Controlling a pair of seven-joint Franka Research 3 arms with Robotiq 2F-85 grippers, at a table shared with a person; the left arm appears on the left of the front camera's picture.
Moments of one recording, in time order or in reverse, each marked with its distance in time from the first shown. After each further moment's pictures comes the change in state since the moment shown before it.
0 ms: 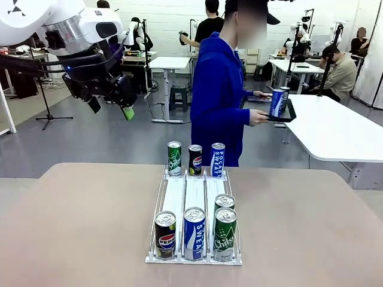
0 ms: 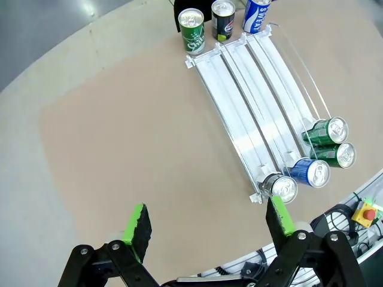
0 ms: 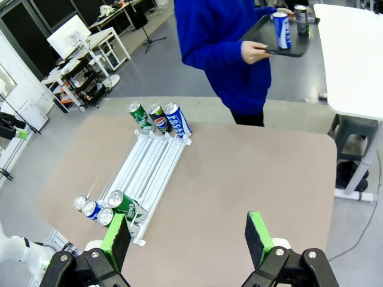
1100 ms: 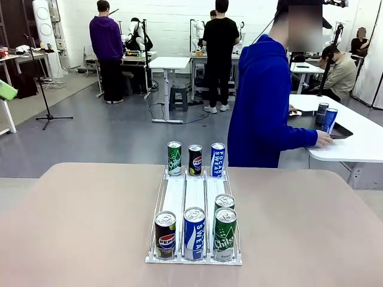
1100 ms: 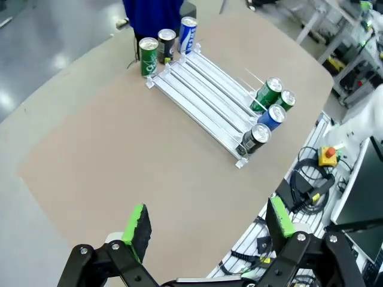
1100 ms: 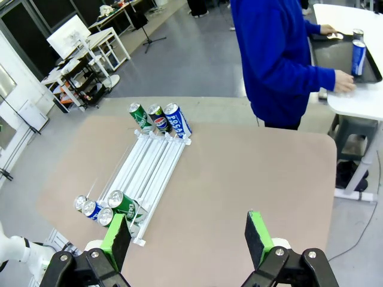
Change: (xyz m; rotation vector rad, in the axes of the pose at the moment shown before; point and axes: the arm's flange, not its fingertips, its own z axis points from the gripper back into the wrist) left arm -0.123 0.207 0.068 -0.435 -0.245 -0.213; right arm 0.000 0.000 0.000 0.000 0.000 -0.001
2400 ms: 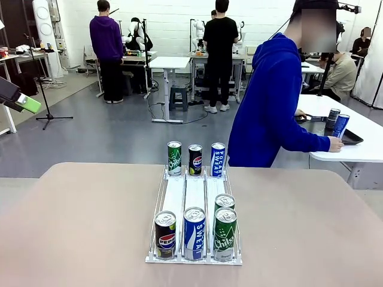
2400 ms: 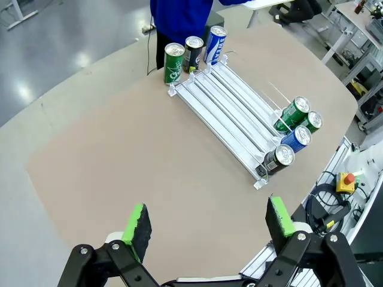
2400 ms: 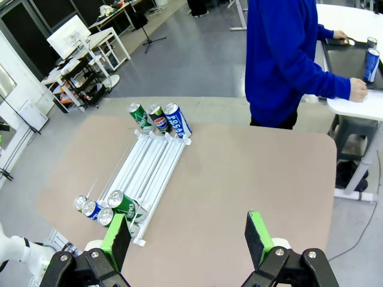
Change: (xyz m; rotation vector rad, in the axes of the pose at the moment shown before) left arm -0.002 -0.002 -0.032 0.095 -0.060 0.051; right arm 0.000 0.000 0.000 0.000 0.000 0.000
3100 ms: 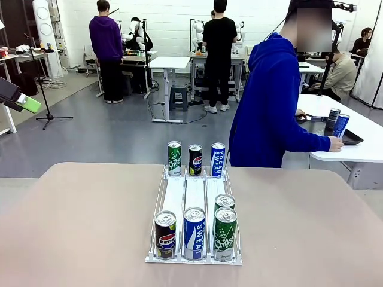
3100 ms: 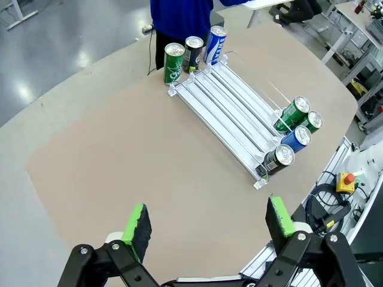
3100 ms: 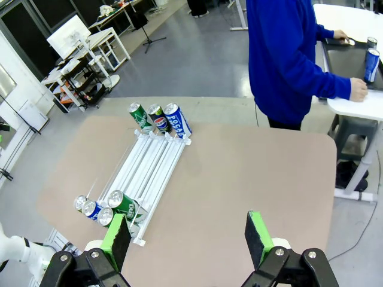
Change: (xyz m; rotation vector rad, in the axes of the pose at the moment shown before) left arm 0.000 0.000 0.000 0.000 0.000 0.000; right arm 0.000 0.000 0.000 0.000 0.000 0.000
